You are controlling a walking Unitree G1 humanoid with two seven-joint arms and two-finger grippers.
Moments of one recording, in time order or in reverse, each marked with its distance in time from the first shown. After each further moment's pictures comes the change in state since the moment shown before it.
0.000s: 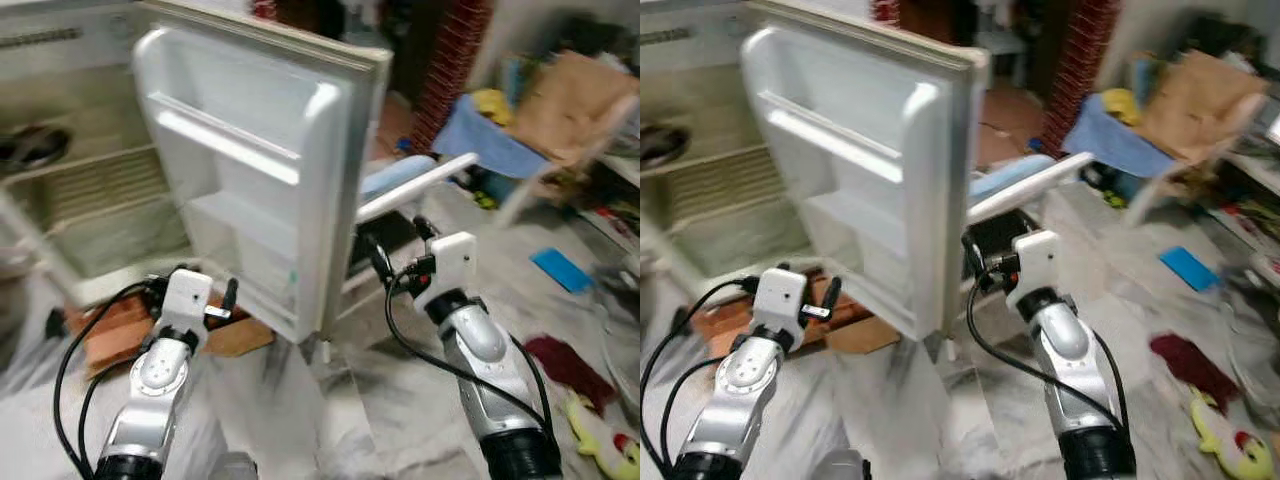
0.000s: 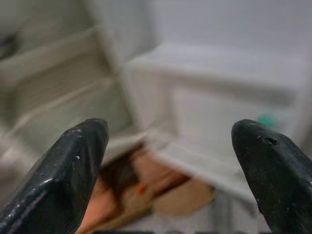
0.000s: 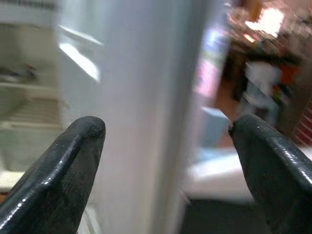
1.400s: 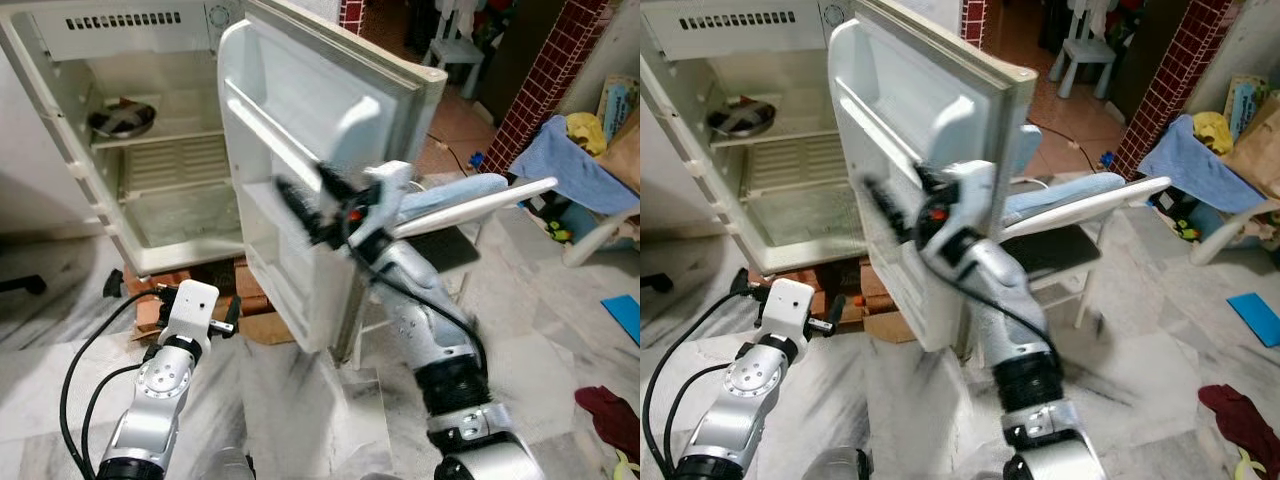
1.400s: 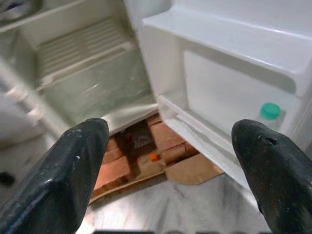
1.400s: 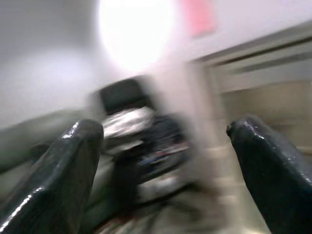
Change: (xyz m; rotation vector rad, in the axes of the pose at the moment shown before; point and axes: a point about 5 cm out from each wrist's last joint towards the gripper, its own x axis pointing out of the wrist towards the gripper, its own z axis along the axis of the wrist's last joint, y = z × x) left arm 0.000 -0.013 -0.005 0.025 0.072 -0.073; right arm 0.039 0.093 0.063 0.521 -0.138 0.700
